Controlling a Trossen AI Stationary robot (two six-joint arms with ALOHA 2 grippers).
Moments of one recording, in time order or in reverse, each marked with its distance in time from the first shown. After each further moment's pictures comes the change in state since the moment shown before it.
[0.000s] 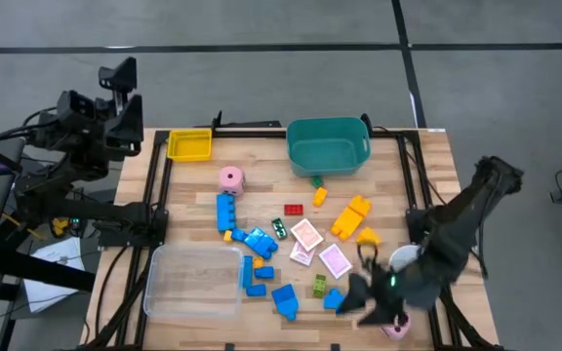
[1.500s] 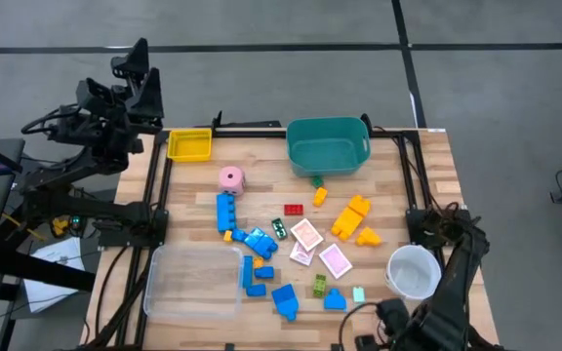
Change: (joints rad) left arm 0.056 0.142 0.047 0.150 -0.111 0.006; right arm 0.144 0.634 0.910 -1.131 -0.367 0.025
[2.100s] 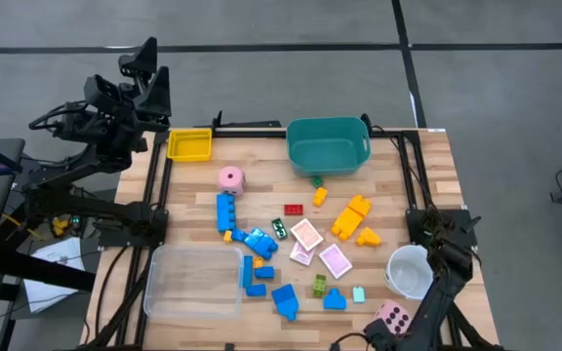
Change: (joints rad) left arm 0.000 0.029 0.026 -0.028 -0.006 -0.017; right arm 0.023 0.204 -0.086 0.006 -0.160 -0.319
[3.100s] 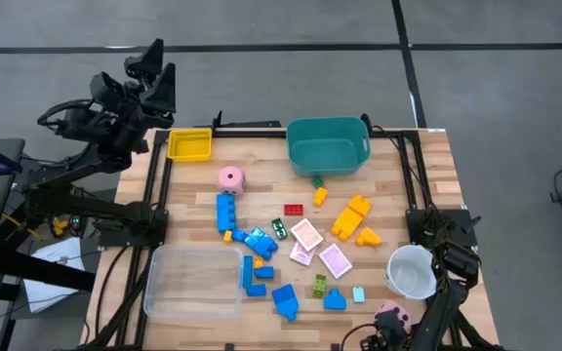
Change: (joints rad) left arm 0.000 -0.001 0.000 -0.065 -0.073 -0.051; right arm 0.076 0.000 -0.237 0.001 0.196 0.260
